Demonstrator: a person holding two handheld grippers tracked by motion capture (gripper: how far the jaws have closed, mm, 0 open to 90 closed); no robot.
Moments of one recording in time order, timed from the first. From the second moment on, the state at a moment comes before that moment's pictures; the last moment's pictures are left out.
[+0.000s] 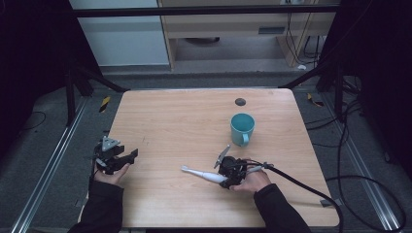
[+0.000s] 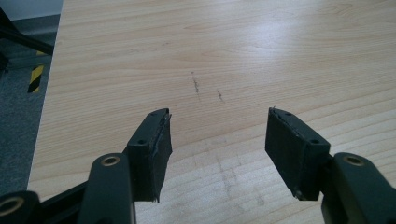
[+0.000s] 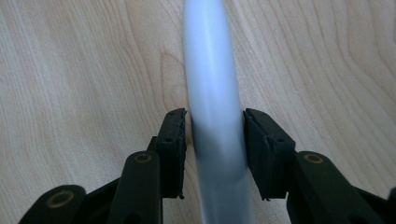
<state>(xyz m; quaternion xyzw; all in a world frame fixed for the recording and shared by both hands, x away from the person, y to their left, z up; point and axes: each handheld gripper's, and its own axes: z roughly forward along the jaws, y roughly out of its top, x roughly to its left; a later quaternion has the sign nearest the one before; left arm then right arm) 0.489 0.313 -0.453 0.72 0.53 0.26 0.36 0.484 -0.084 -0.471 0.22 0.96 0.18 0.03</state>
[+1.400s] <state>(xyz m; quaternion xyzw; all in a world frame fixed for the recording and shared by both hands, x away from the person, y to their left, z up) 0.489 0.313 -0.453 0.72 0.53 0.27 0.36 0.491 -0.099 -0.429 0.30 0.88 0.35 0.08</state>
